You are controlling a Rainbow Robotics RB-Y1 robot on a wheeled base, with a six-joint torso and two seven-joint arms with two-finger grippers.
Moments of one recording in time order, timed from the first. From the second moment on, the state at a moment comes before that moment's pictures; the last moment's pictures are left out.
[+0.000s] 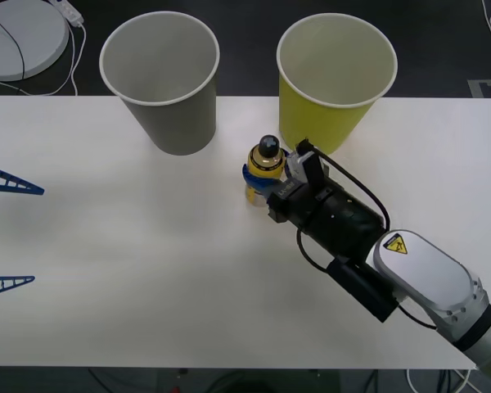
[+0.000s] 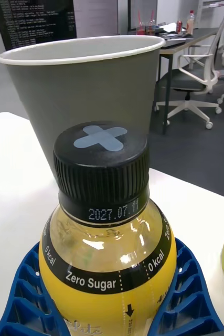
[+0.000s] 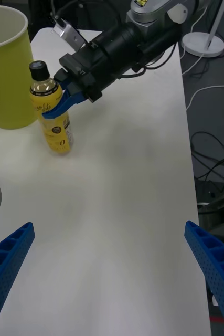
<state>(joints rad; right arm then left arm) -0.24 -0.56 0.64 -1.71 1.28 0.02 -0.10 0.28 1.17 0.46 -1.94 -0.99 -1.38 0.06</state>
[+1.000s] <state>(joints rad) -0.17 -0.72 0.47 -1.89 1.26 -0.32 -0.29 0.28 1.17 0.46 -1.94 -0.99 -1.38 0.06</state>
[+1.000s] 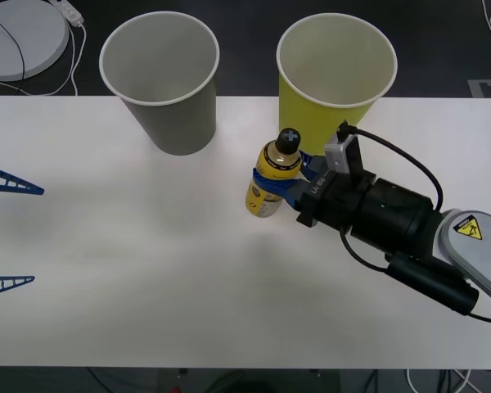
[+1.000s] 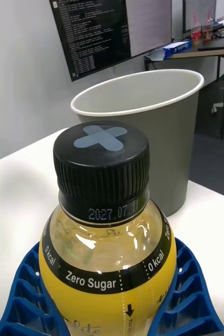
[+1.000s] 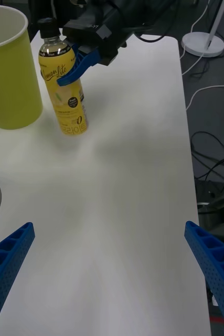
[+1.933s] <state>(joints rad) -0.13 -1.03 0.37 -2.10 1.39 -0.37 -0.62 0.28 1.17 0.46 -1.94 -0.99 -1.38 0.06</state>
